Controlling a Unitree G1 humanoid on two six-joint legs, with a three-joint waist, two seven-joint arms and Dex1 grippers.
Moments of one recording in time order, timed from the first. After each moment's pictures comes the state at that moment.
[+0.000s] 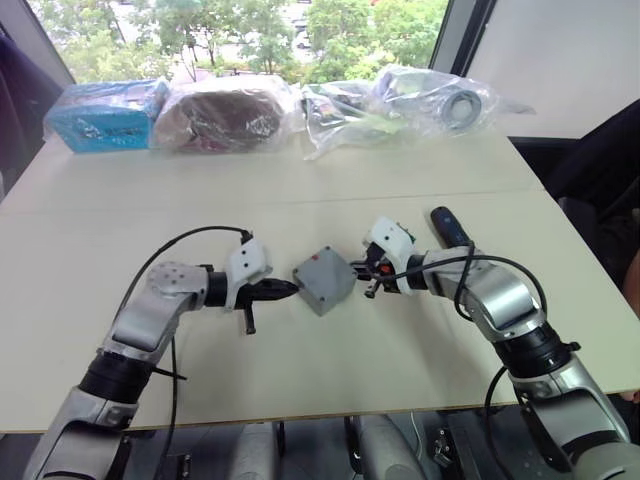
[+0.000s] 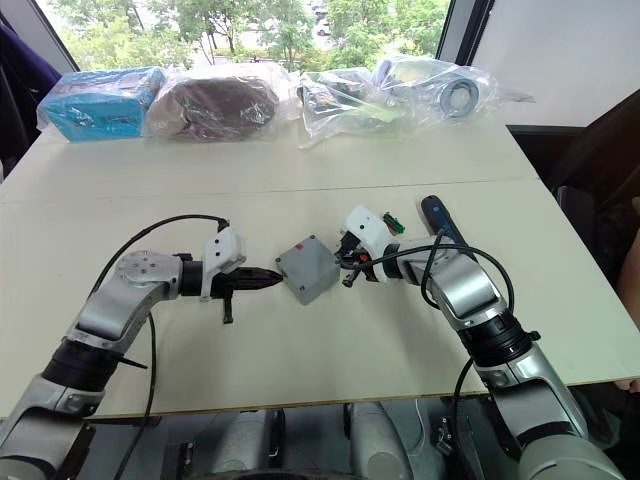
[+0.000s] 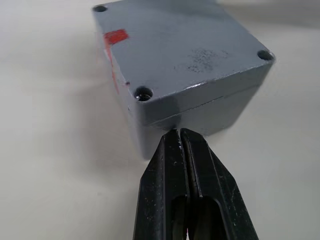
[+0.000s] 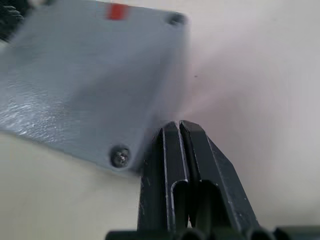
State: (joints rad) left arm -0.45 0.60 -0.20 0.01 -0.23 0.35 -1.09; right arm -0.59 -0.57 0.30 -0.15 0.30 0.86 0.75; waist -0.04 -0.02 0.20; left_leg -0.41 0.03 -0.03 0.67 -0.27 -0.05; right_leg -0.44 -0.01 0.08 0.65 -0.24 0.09
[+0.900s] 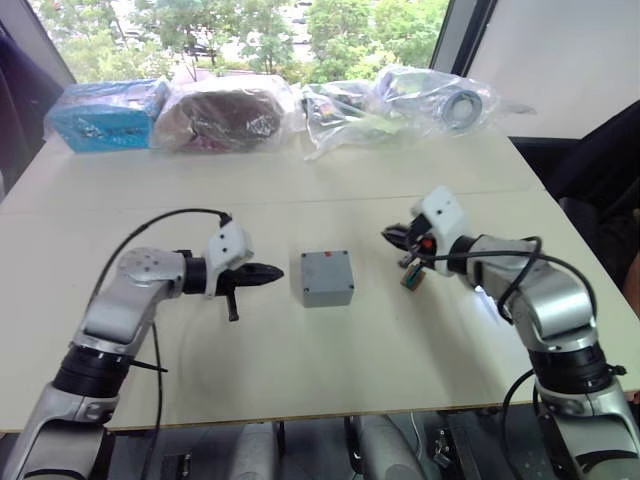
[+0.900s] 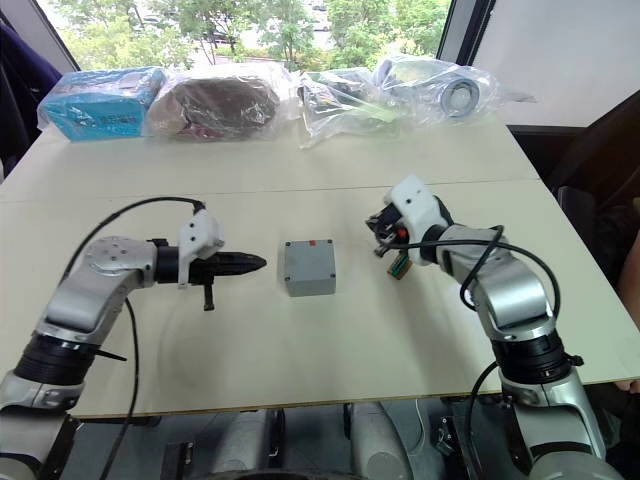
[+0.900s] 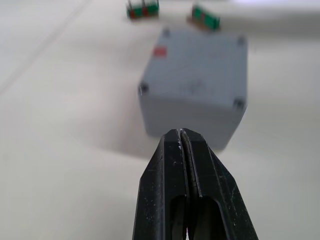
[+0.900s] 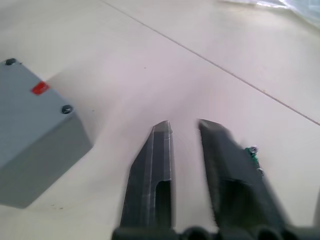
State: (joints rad) left arm -0.43 0.69 -0.04 -0.21 -0.38 0.49 -1.11; right arm -0.52 -0.61 0.05 -0.22 0.28 0.83 0.61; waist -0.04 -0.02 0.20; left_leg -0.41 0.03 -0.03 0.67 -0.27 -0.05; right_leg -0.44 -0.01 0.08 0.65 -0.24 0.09
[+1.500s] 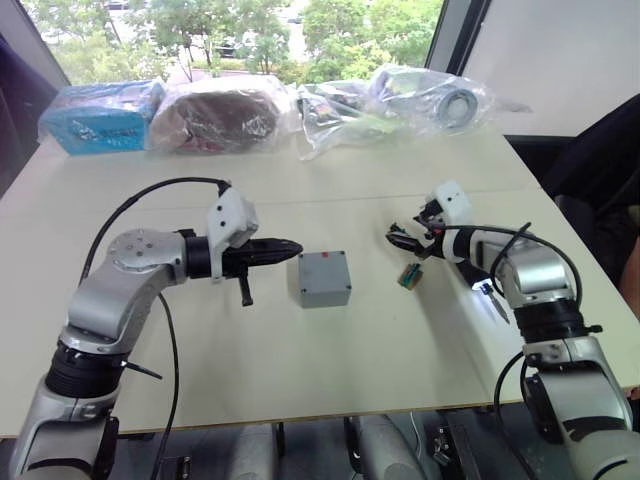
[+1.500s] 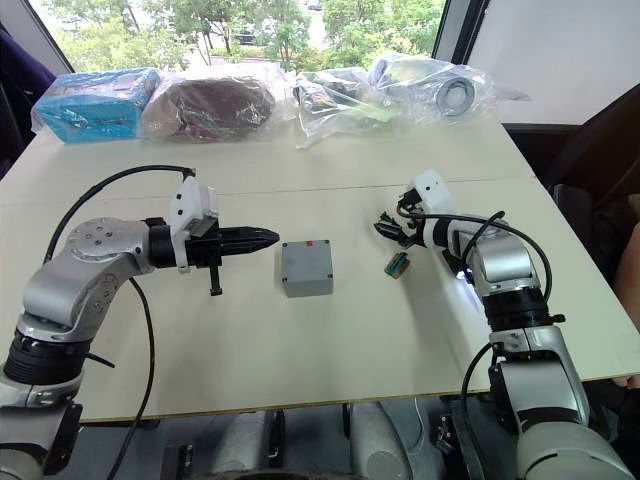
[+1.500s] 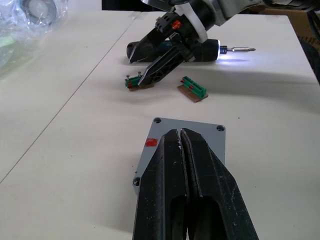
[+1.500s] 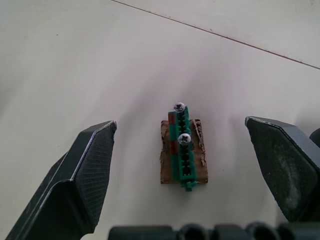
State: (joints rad) left arm -0.48 0.67 -0.03 -0.32 -0.45 0.58 -1.02; right arm -0.72 -0.57 0.05 0.38 0.23 0.63 0.70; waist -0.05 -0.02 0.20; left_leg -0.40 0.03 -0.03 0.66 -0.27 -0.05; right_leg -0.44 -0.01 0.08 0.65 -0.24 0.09
